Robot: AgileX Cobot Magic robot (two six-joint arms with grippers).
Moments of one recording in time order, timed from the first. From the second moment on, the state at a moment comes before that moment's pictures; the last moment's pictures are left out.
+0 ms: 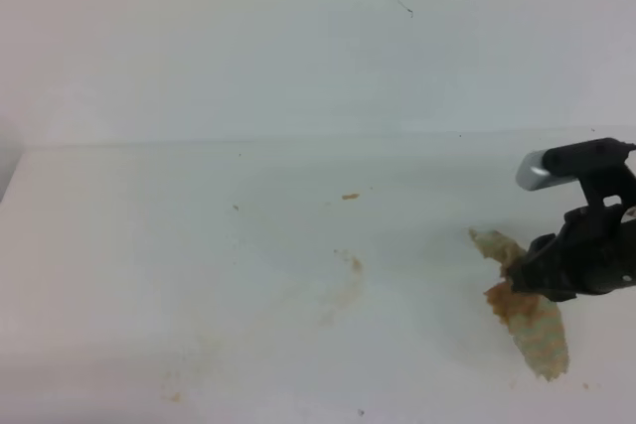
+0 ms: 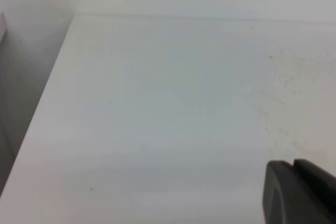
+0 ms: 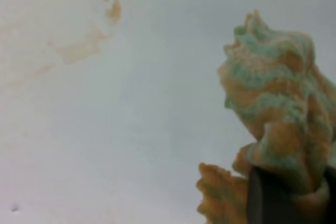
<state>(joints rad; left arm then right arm) -0.05 0.00 0.00 -0.09 0.31 -0.07 0.31 1.54 -0.86 0.44 0.39 -0.48</state>
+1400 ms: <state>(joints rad) -0.05 0.00 0.00 -0.09 0.31 -0.07 0.31 0.78 -0.80 0.28 0.56 -0.42</state>
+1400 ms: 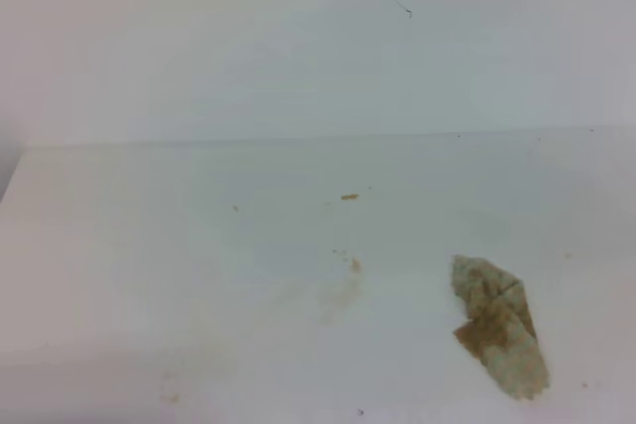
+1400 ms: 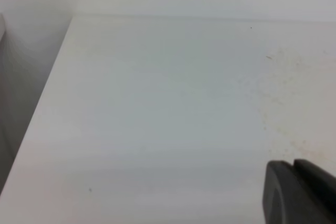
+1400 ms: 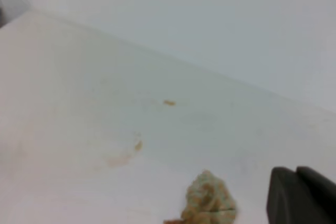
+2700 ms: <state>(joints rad) -0.05 0.00 0.00 -0.09 0.31 -0.07 -0.02 0.10 -0.08 0.11 0.14 -0.24</state>
